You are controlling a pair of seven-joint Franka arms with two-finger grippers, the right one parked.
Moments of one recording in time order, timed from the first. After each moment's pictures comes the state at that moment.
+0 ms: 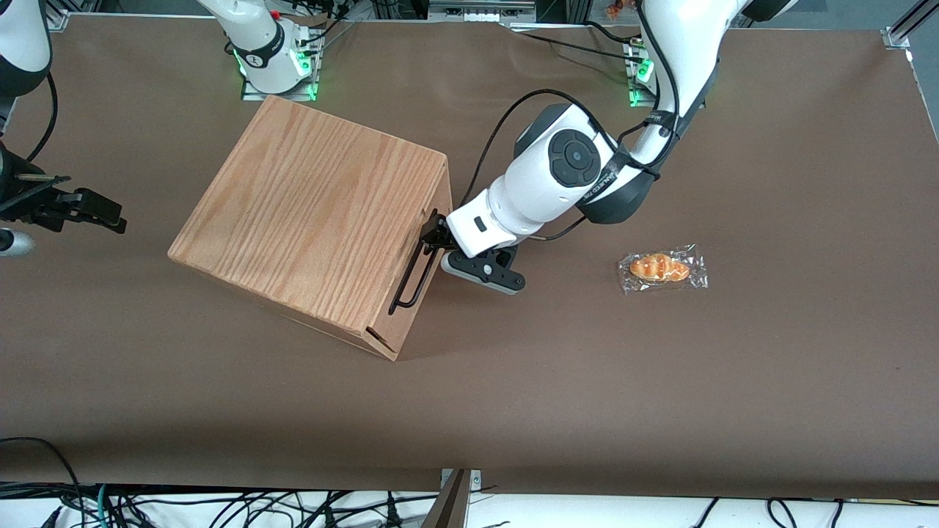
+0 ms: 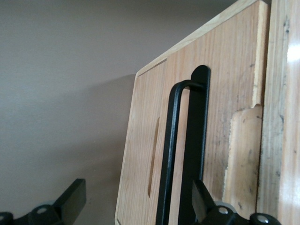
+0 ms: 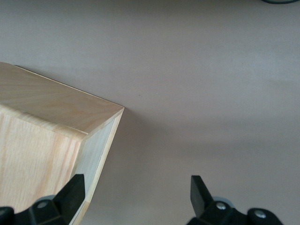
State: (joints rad) arm -0.43 0.68 -0.32 -1.28 -0.20 2.26 -0.38
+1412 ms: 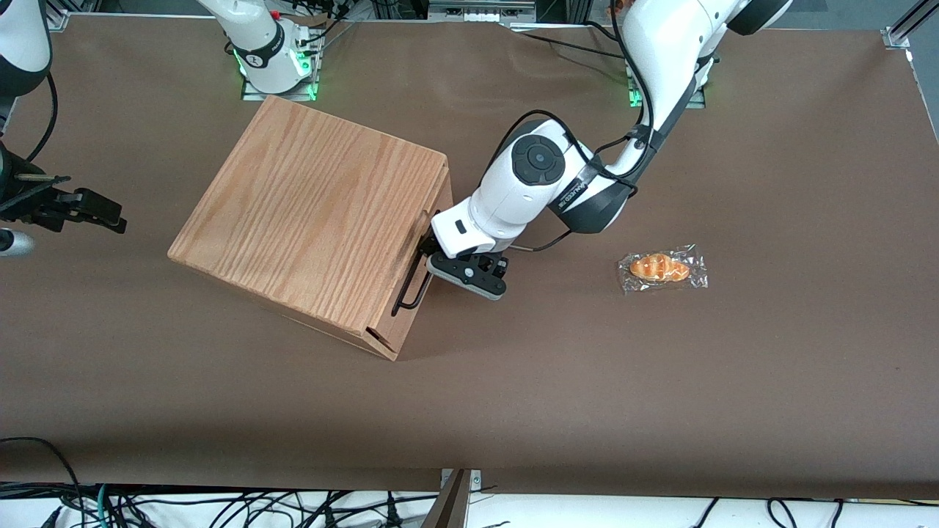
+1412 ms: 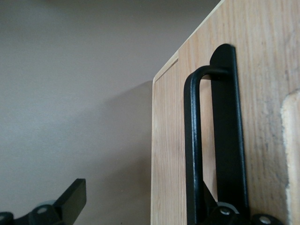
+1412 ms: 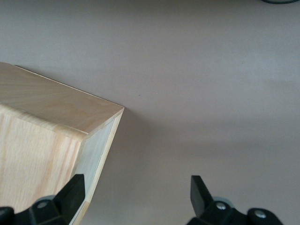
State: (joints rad) arm -0.45 0.74 -0.32 -1.27 0.01 2.31 -0.36
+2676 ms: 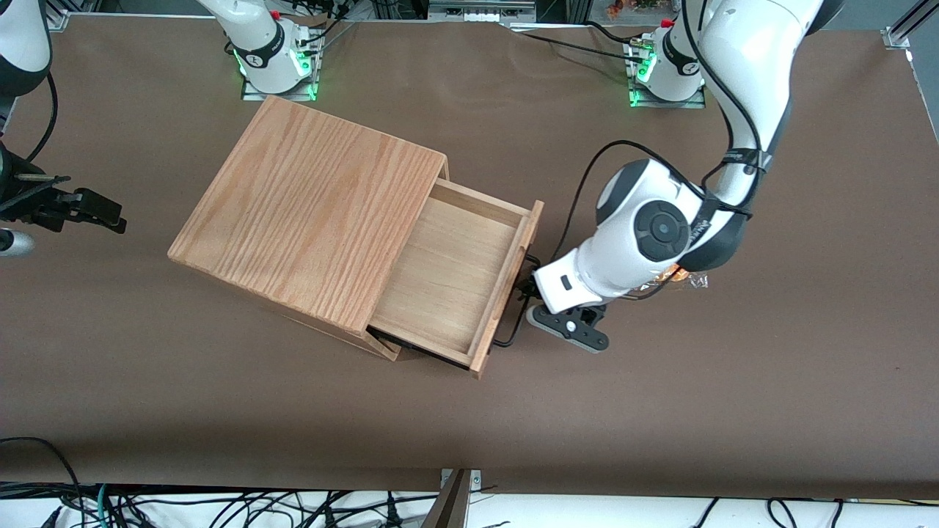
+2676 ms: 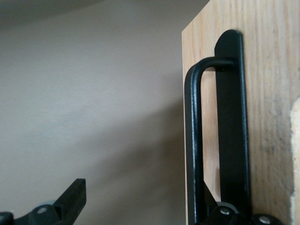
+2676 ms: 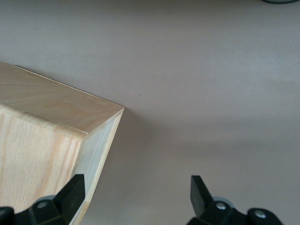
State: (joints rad) arm -0.19 0.71 -0.35 -1.26 0.00 2.07 -0.08
